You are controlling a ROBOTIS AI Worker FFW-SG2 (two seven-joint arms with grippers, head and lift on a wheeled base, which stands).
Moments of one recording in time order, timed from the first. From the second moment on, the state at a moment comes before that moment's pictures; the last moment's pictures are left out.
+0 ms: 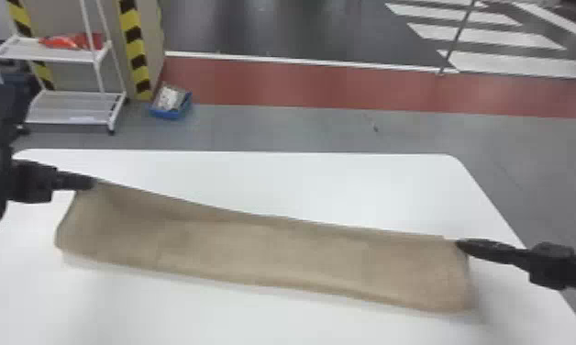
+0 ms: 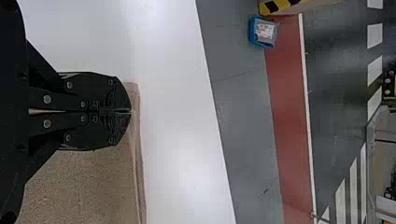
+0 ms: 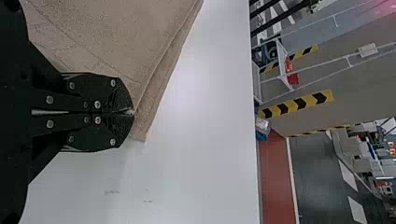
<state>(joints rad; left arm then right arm) -0.36 0.32 0.02 -1.73 -0.12 1.23 -0.62 -0.11 -0.35 -0.61 -1.43 0.26 0.63 1.36</state>
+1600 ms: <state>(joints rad) -0.47 0.30 -0.06 -1.54 -0.16 1.08 -0.58 -0.20 -0.34 -0.61 -1.34 0.30 0.65 1.36</state>
